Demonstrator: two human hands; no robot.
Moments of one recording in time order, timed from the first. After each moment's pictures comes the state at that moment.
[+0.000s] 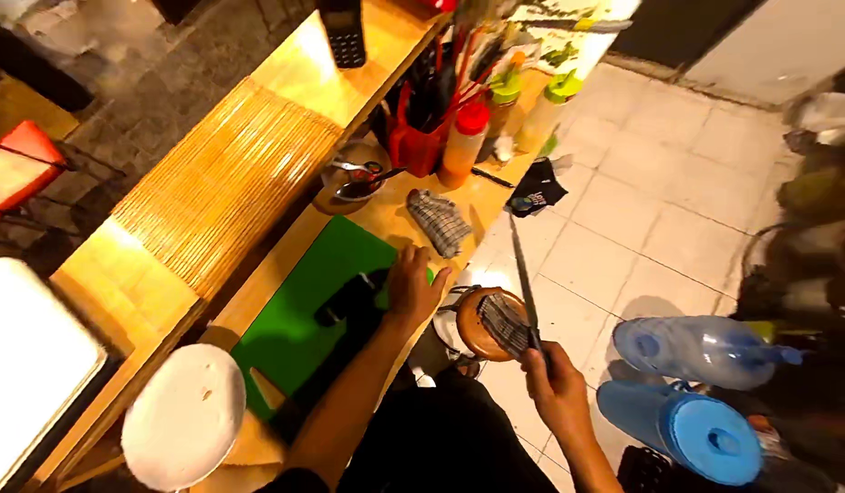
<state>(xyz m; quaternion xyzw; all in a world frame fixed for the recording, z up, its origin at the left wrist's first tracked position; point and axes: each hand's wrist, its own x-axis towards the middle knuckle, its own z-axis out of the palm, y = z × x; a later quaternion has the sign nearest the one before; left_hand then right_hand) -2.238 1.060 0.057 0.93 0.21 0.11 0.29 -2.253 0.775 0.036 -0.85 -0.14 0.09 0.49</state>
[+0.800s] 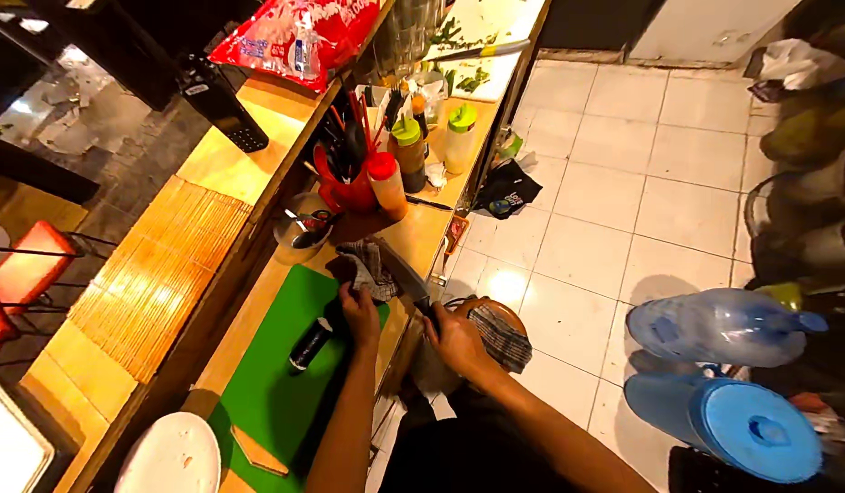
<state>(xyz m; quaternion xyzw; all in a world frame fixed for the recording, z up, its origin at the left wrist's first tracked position) -2.199 1.048 0.015 0.71 0.40 0.30 0.50 -2.157 0.867 0.024 -0.89 -0.26 0.25 0.27</state>
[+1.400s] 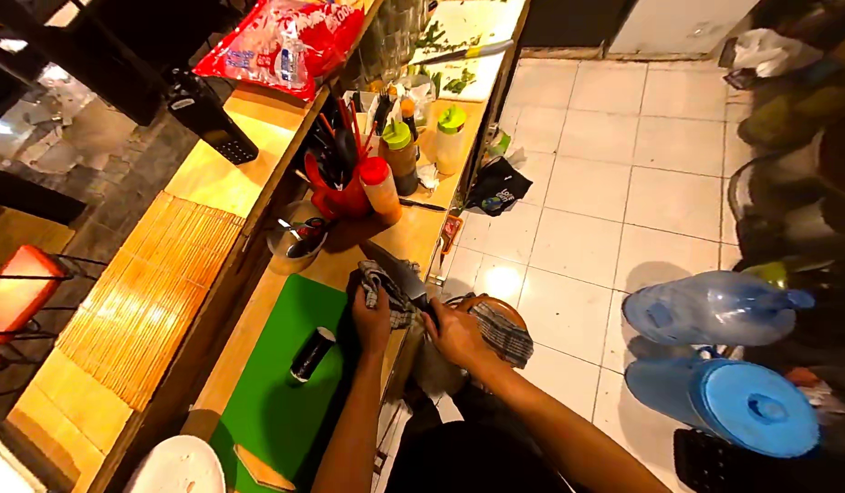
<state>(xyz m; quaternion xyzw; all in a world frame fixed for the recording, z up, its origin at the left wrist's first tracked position) -2.195 1.040 0.022 0.77 0.37 0.18 0.48 -2.145 0.874 0.019 -0.89 -0.25 0.28 0.25</state>
